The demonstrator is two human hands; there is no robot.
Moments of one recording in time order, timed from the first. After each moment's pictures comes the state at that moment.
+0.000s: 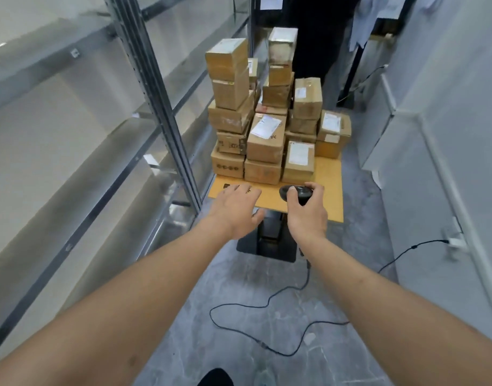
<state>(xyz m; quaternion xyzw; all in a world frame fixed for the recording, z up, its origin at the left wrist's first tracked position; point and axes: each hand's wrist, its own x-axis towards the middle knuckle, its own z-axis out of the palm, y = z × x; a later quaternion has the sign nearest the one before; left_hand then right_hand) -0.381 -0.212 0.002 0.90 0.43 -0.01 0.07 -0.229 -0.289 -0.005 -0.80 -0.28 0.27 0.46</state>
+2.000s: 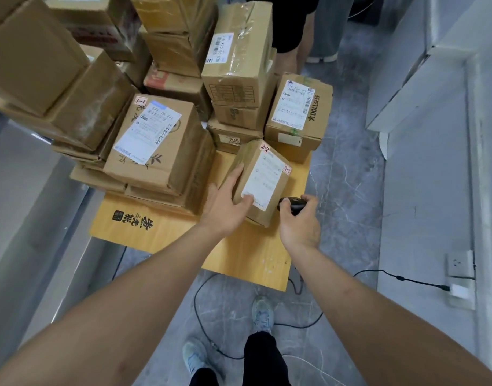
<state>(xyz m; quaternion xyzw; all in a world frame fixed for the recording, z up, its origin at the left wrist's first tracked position) -0.037 0.025 -0.186 0.63 0.62 0.10 0.44 0.114 -0.051 -0.200 -0.86 -0.20 0.37 0.29</state>
